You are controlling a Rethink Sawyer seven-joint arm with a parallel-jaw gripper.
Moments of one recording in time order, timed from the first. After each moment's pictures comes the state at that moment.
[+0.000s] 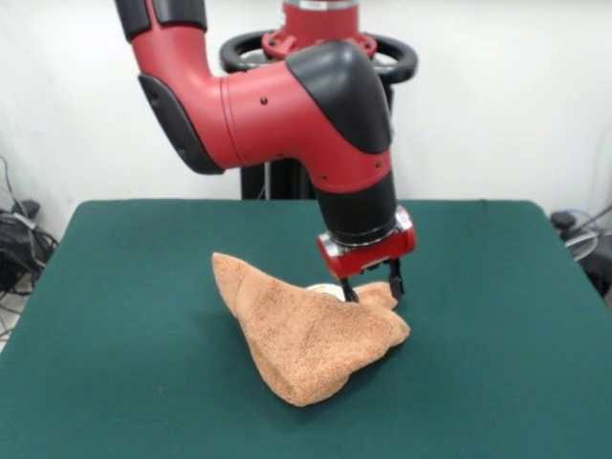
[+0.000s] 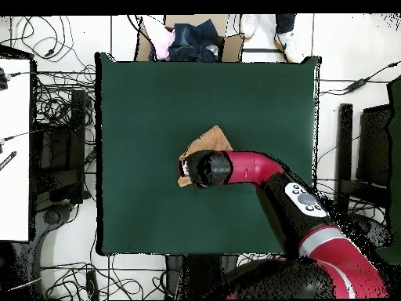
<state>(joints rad) -0.61 -0.47 0.49 1.75 -0.39 0.52 1.44</state>
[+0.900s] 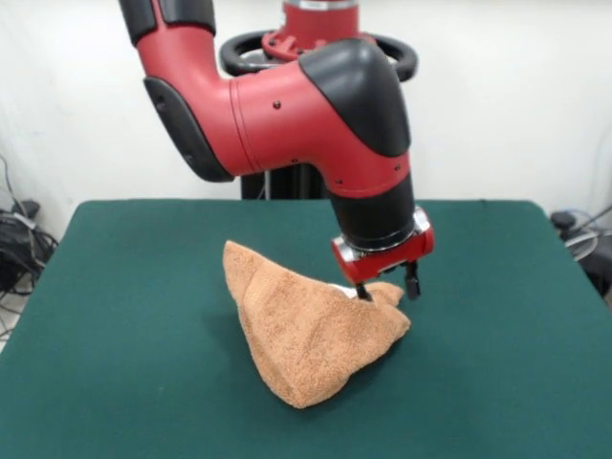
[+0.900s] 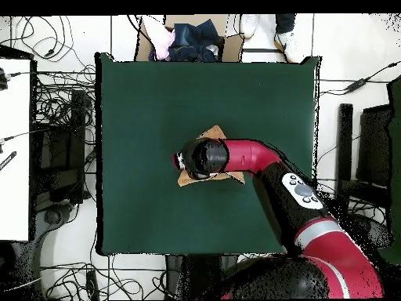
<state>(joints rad) -0.59 -0.47 0.52 1.68 -0.37 0.65 1.44</state>
